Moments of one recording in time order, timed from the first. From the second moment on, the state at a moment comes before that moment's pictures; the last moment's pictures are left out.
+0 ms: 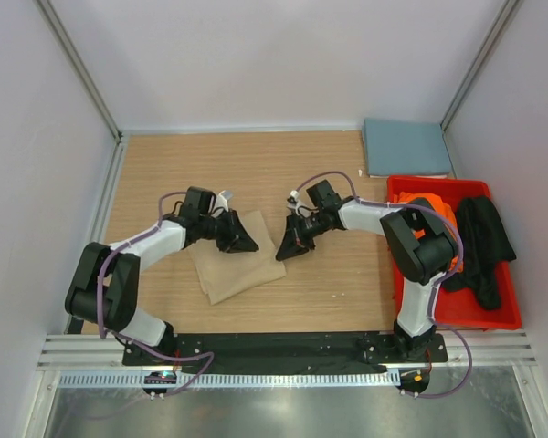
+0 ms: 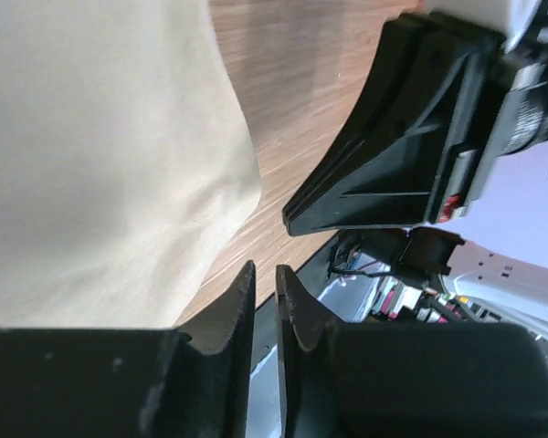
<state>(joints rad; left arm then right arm) -0.33 1.51 0.78 -0.19 0.72 -0.77 0.51 1.89 1.04 -0.28 -0.93 0.58</state>
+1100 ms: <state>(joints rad) -0.27 1.21 0.83 -0.54 0.55 -0.70 0.50 2.06 1.30 -0.25 -0.79 0.66</state>
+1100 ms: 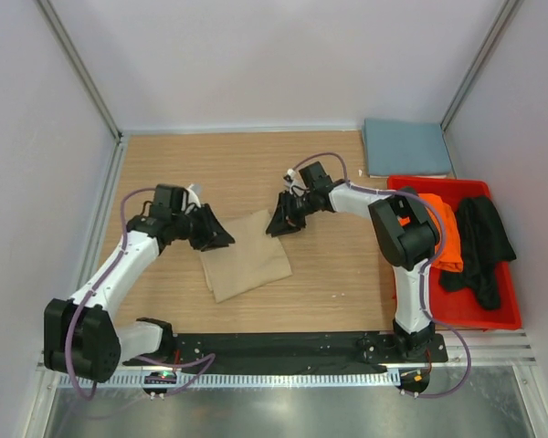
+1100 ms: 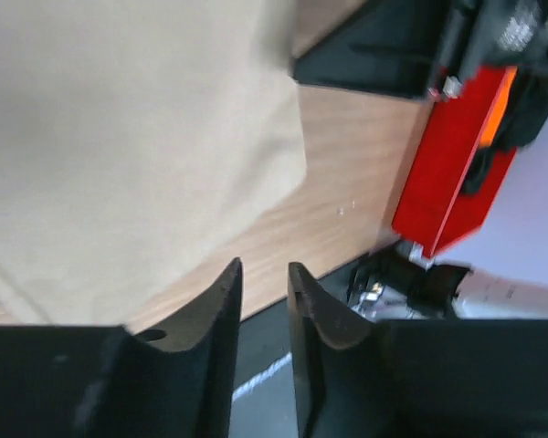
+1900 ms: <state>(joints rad) -0.06 1.47 0.81 -0.55 0.29 -0.55 0.45 2.38 1.67 -0.07 -0.84 0.87</state>
